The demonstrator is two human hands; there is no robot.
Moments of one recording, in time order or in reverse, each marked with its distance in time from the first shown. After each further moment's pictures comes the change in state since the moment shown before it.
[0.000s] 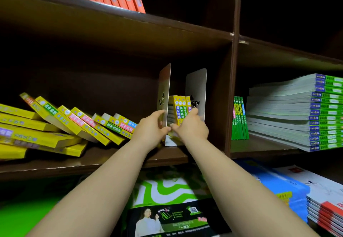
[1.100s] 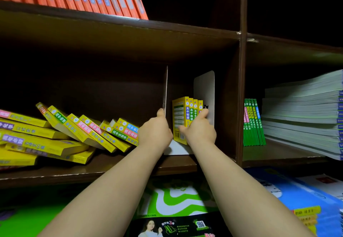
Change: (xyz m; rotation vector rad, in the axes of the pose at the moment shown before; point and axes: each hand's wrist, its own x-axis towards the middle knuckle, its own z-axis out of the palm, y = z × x) left_hand 0.015 0.007 0.011 0.552 0.220 -0.053; right_hand 0.019 0.004 0.010 0.050 0.047 -0.007
